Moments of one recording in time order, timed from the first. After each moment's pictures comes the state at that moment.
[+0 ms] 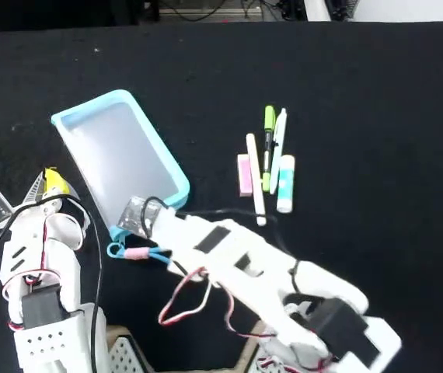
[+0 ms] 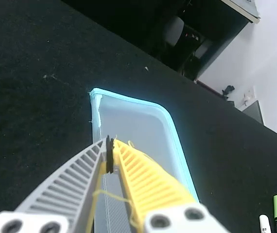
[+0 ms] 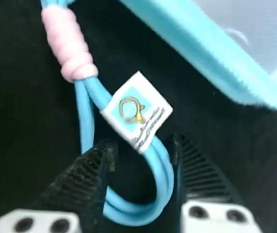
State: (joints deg) left arm -18.7 -94.8 80.7 38.5 22.6; right arm -44.8 -11.8 58.0 33.4 25.5
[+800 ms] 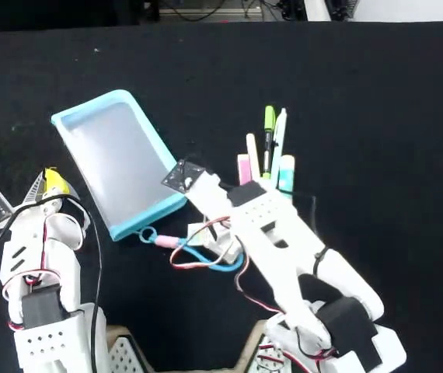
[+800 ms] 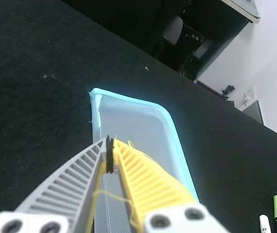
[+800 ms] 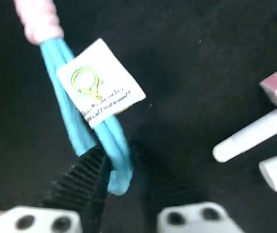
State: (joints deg) left arm -18.7 -94.8 80.7 38.5 22.6; right arm -28.0 -15.1 45.1 68.4 26.2
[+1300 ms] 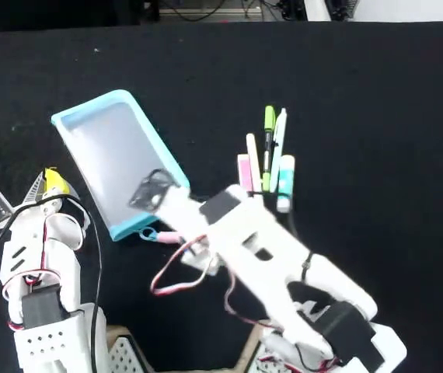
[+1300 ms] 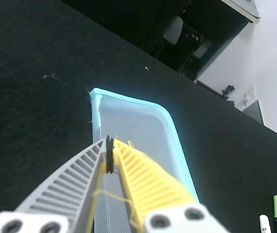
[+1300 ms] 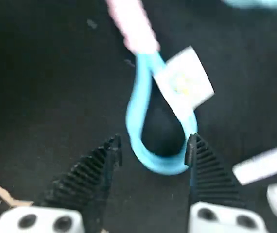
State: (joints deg) left arm -18.7 -94.8 80.7 38.5 22.6; right arm -40.8 -16.0 43.3 67.0 26.2
